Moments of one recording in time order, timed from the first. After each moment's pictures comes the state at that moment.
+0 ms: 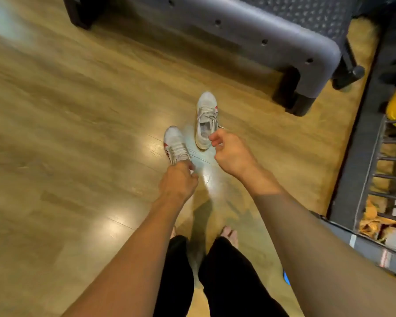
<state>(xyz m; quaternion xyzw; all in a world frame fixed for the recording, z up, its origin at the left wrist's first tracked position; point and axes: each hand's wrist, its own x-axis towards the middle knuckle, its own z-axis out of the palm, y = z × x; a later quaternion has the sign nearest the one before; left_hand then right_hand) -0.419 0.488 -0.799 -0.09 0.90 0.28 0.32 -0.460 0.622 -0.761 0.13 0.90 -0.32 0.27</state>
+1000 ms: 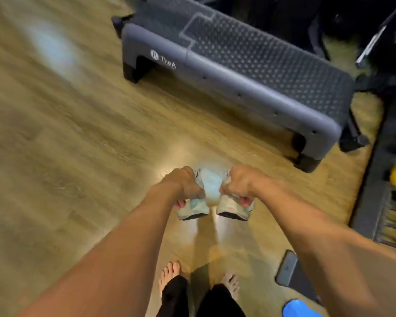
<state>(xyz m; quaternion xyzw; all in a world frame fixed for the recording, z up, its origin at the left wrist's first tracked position) -0.517 0.444 -0.678 -0.11 0.84 0.28 0.45 -0.531 0.609 -0.656 0.05 0.87 -0.16 0.47</state>
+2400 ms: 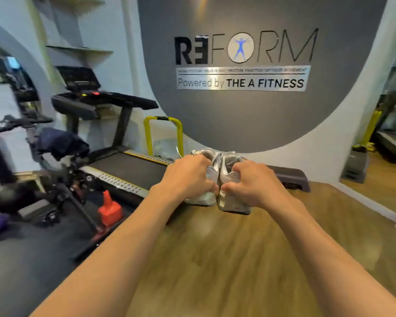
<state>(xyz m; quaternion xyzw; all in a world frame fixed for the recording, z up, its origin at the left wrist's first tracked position) 0.302 0.280 -0.006 -0.57 0.79 -0.02 -0.20 0.135 0.287 -0.012 -0.78 0.59 -0.22 -0.01</state>
